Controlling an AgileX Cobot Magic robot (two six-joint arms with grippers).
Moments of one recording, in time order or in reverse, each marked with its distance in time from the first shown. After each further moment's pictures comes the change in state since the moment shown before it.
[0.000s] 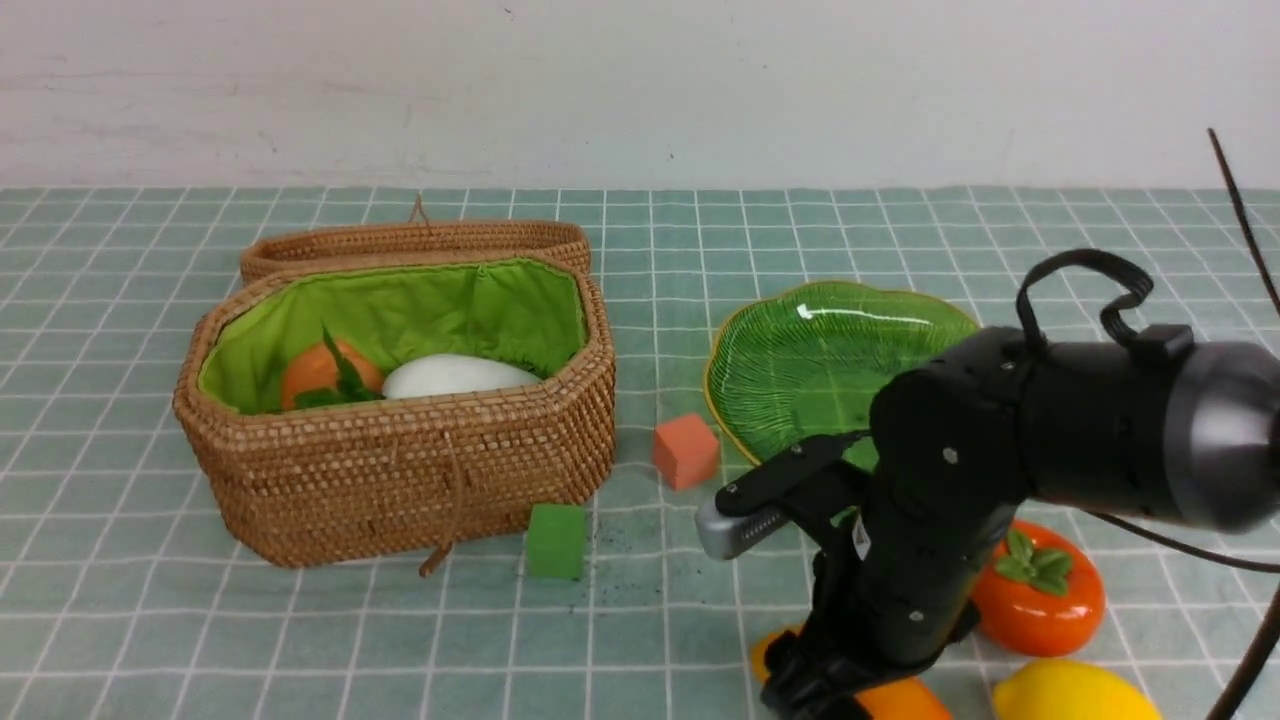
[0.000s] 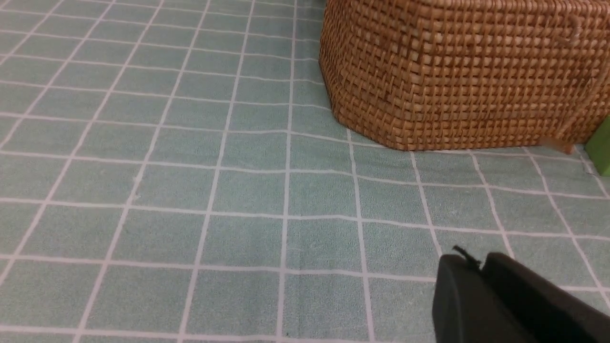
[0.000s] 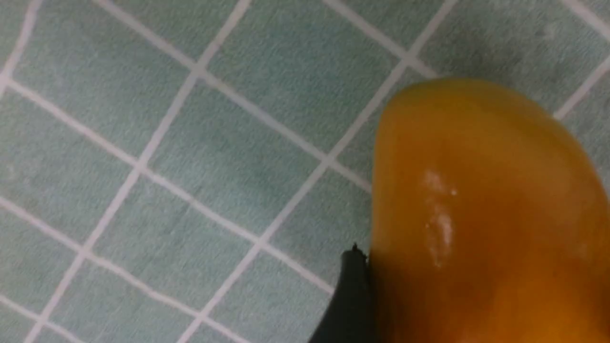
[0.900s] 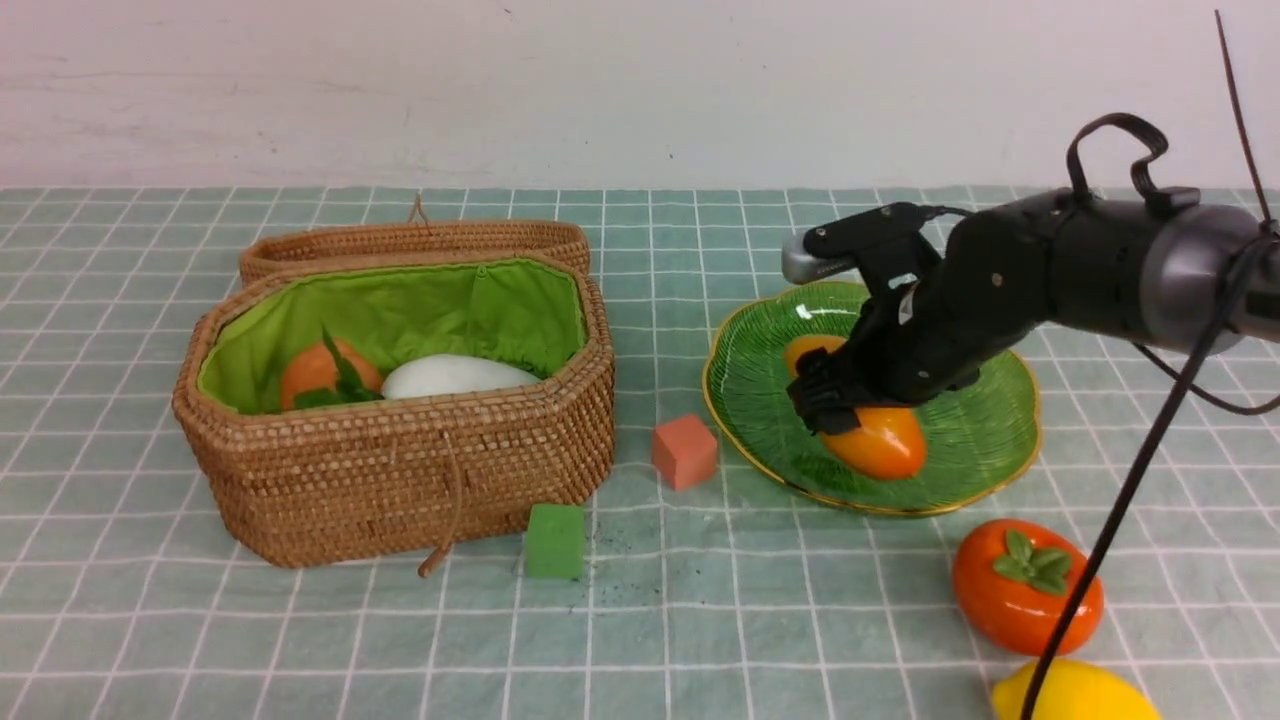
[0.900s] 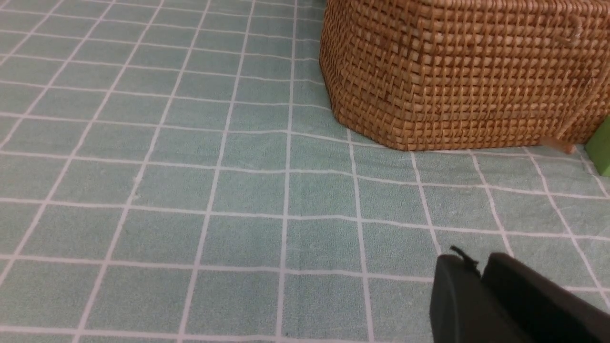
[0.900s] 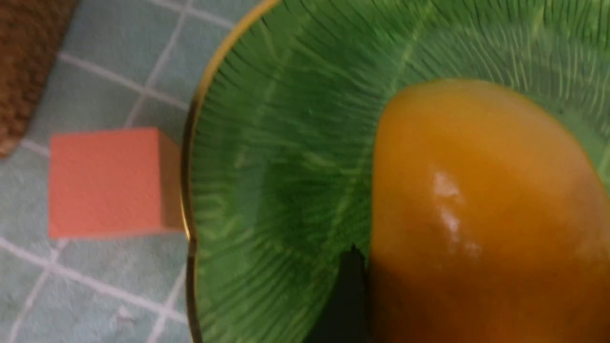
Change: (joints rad) right arm -0.290 0.214 -0.308 -0.091 -0.355 0.004; left arm 0.000 0.000 0.000 0.000 0.000 0.000
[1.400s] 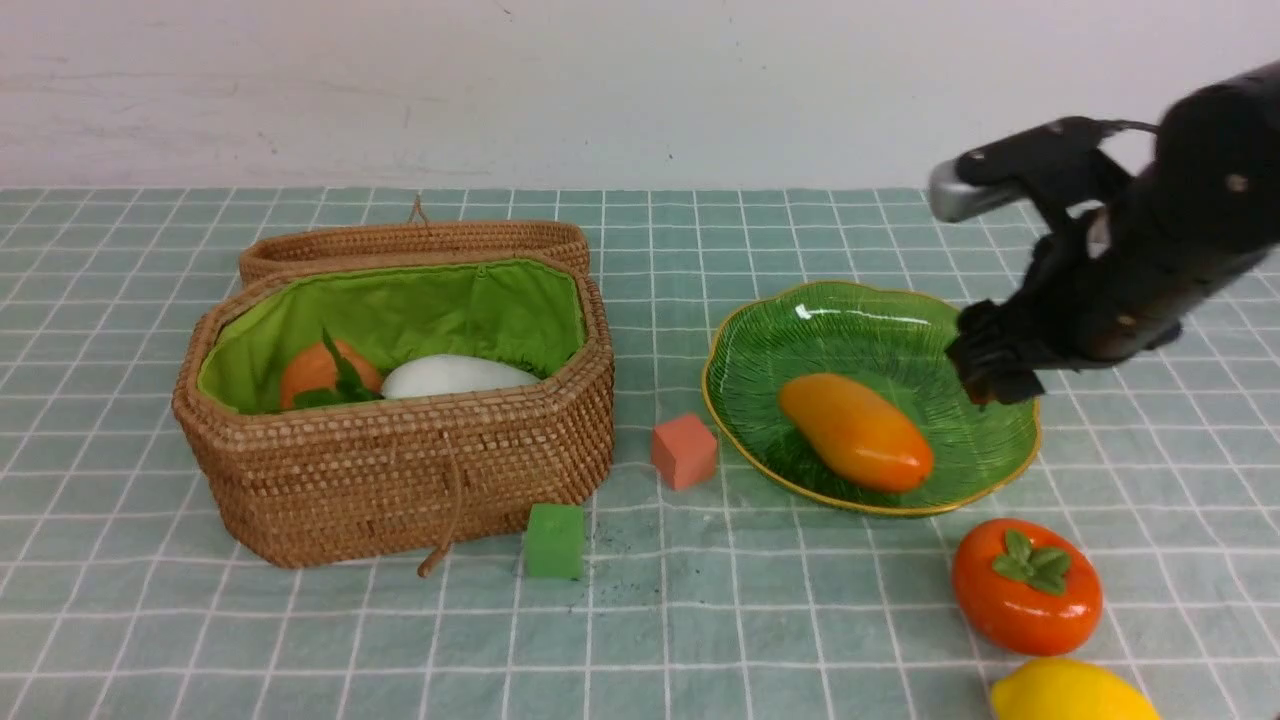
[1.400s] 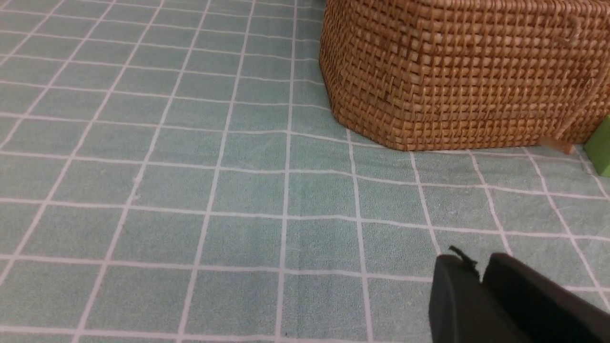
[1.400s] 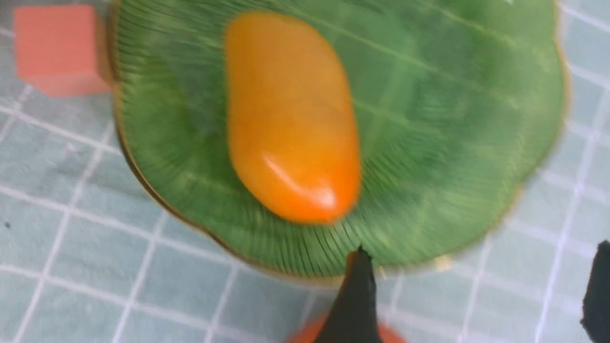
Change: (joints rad) right arm -0.096 -0.352 0.143 -0.062 0.277 0.025; left arm 0.000 0.000 0.000 0.000 0.000 0.000
